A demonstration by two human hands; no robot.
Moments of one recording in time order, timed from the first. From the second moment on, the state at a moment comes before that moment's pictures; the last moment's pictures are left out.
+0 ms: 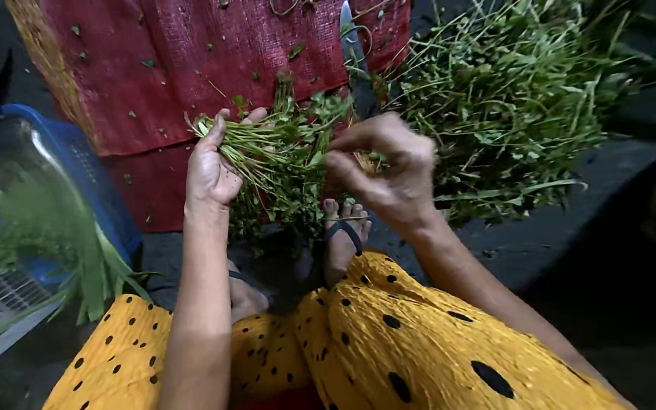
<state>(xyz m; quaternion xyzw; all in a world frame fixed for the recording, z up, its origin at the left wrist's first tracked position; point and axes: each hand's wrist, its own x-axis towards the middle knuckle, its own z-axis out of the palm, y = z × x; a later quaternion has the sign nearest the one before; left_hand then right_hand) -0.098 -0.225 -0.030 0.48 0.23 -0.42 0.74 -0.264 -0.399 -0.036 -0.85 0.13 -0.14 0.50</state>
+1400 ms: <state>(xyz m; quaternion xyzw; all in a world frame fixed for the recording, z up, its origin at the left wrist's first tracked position) -0.107 -0.243 -0.013 0.73 0.09 -0.43 0.52 -0.243 -0.426 -0.070 -0.70 0.13 0.05 0.70</state>
